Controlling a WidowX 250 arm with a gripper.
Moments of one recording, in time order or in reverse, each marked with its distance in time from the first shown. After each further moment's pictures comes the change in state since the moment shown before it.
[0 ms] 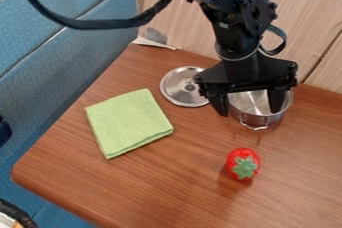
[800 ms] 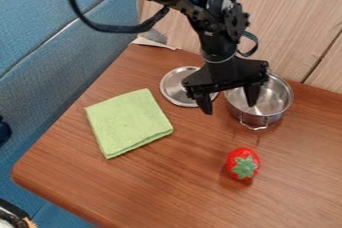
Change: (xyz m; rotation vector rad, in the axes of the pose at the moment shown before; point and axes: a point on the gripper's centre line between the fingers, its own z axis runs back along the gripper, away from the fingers) arm 0.034 0.037 -0.046 0.062 -0.005 0.180
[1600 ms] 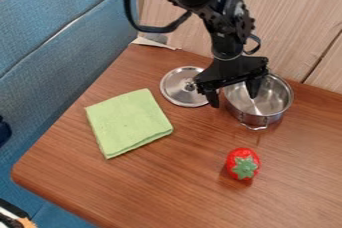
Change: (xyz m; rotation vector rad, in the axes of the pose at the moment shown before) arm 0.027 -0.011 -0.045 0.053 -0.008 0.065
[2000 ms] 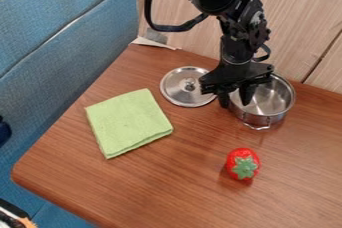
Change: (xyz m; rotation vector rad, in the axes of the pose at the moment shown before) arm -0.001 -0.001 -0.006 0.079 -0.014 -0.031
